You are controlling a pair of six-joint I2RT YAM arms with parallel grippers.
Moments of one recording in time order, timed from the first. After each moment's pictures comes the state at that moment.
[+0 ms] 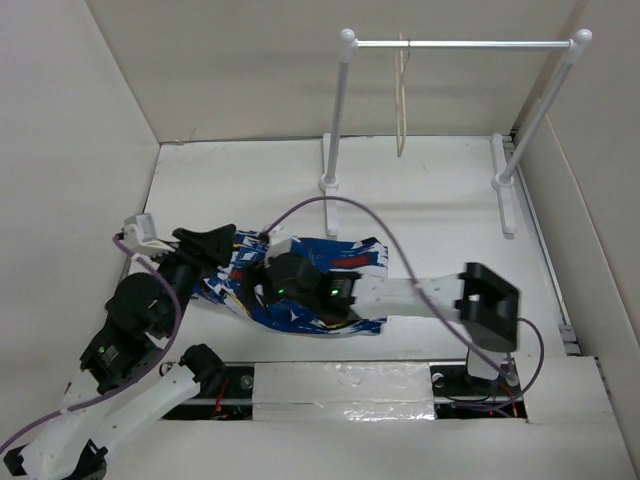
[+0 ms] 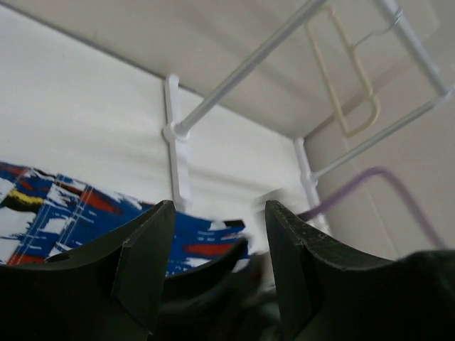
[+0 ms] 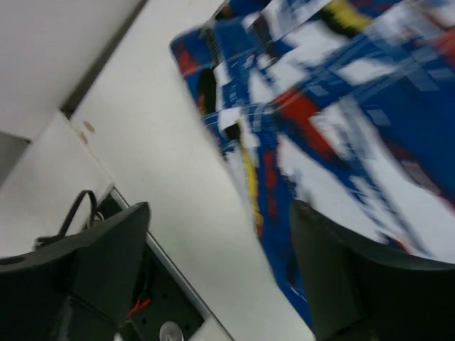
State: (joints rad) left arm -0.75 0.39 0.91 -0.50 -0.54 -0.69; right arm 1.28 1.86 1.35 0.08 0.30 0.61
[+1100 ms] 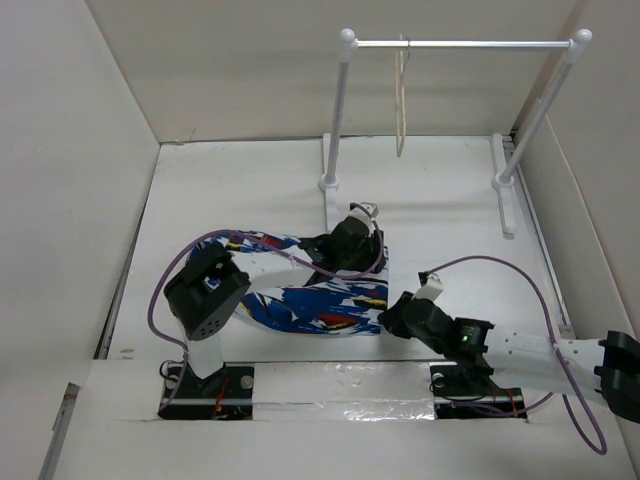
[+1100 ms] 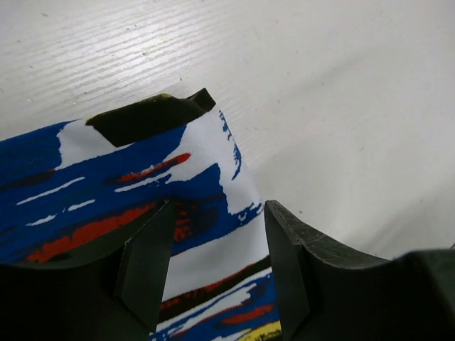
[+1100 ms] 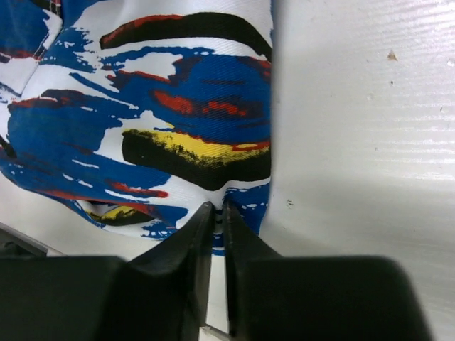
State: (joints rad) left arm -0.94 1.76 1.05 0.09 -0.07 -0.60; right arm 1.10 0.82 0.20 -0.07 0.44 1.17
